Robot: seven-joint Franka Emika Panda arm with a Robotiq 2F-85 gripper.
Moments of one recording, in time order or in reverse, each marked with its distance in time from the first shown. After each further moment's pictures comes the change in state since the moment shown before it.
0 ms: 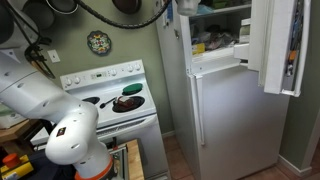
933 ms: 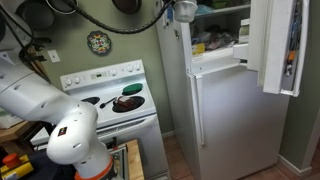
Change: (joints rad) arm 0.034 -0.045 -0.012 -0.077 -0.029 -0.001 -0.004
